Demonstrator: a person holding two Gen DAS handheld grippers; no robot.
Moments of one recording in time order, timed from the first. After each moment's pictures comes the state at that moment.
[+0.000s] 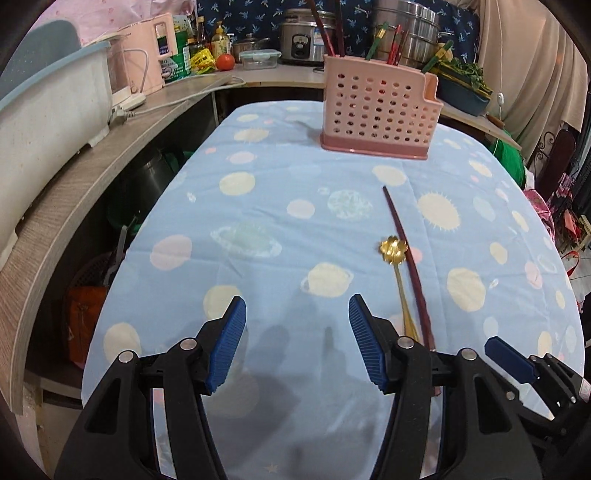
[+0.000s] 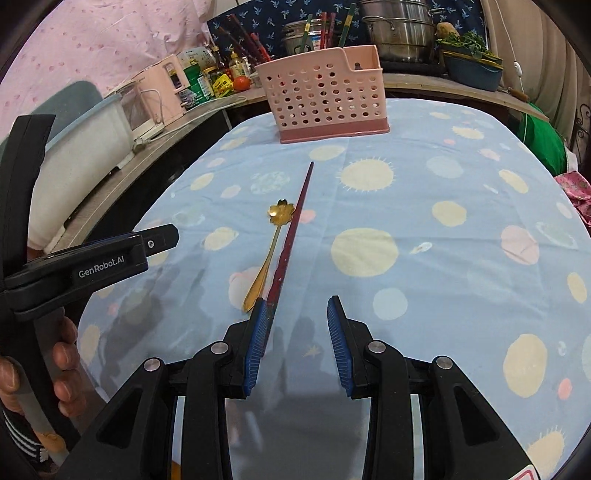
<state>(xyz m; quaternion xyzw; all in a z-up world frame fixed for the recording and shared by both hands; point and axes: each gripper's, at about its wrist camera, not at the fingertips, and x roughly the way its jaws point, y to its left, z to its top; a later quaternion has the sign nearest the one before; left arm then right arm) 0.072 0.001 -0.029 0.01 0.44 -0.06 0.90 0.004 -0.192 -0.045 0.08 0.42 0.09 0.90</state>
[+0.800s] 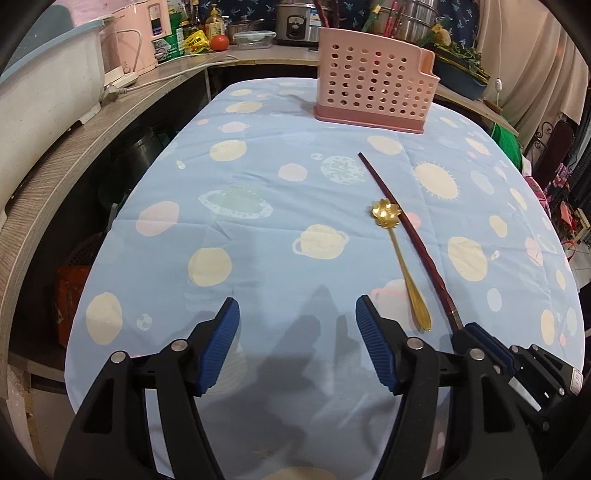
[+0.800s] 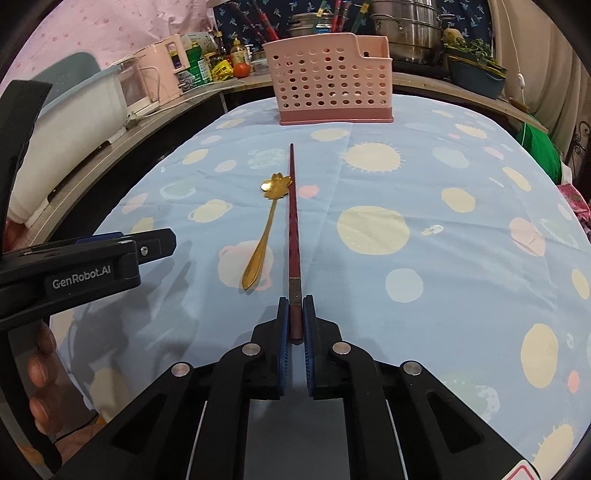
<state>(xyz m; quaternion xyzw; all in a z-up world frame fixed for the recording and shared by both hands) 0.064 -0.005 -0.046 0.01 0.46 -0.08 0.88 0.003 -0.189 -0.060 0.05 0.42 0.05 0.90</state>
